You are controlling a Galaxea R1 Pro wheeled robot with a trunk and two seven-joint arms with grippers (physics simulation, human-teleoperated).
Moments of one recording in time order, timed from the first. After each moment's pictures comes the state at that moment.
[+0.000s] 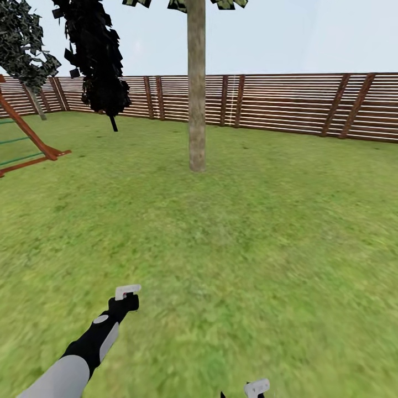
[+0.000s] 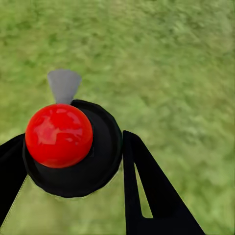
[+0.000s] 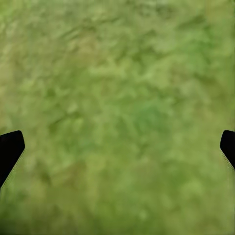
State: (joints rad) left arm -0.63 0.04 0.11 -0.45 0.05 -0.07 -0.07; right arm -0.38 0.09 0.07 -0.03 0.04 -0.56 0.20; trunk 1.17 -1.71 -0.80
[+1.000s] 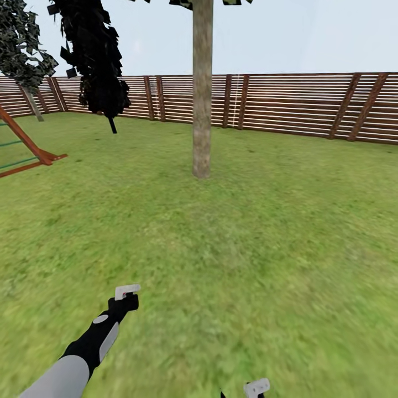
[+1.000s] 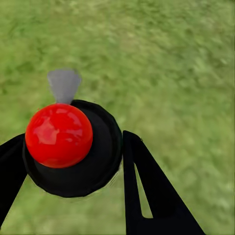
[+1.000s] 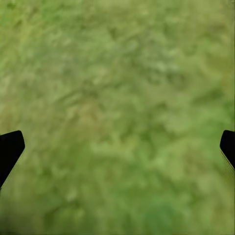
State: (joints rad) left arm -0.63 0.04 0.11 -0.46 0.05 -0.07 -0.07; right arm -0.38 0.09 0.07 -0.03 0.04 -0.56 0.20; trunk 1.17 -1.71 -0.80
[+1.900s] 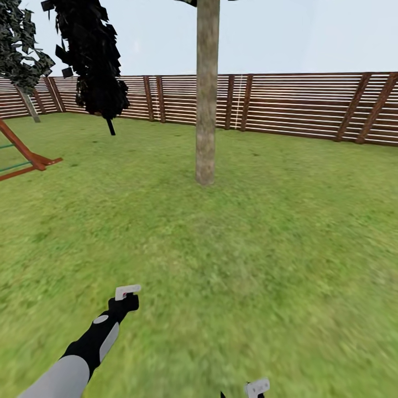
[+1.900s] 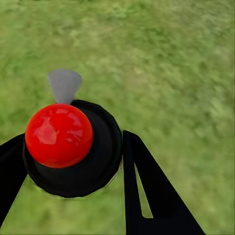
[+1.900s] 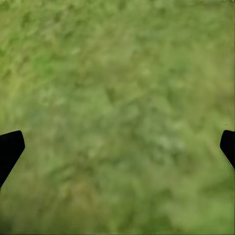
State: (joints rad) left arm -0.63 0.04 0.11 -0.45 0.05 -0.07 -0.07; right arm -0.38 0.09 0.07 -0.03 0.04 -0.56 0.20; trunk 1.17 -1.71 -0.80
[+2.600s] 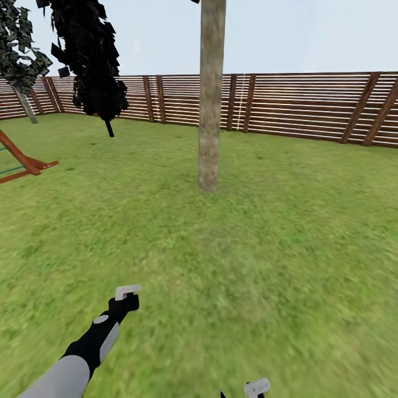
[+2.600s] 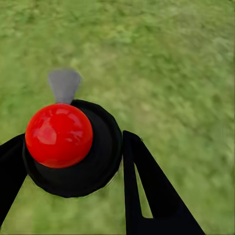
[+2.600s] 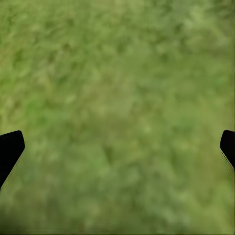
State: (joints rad) left arm -0.63 0.04 0.11 -0.45 0.05 -0.07 -0.07; right arm -0.38 0.09 0.07 -0.03 0.04 -0.56 0.20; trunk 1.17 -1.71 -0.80
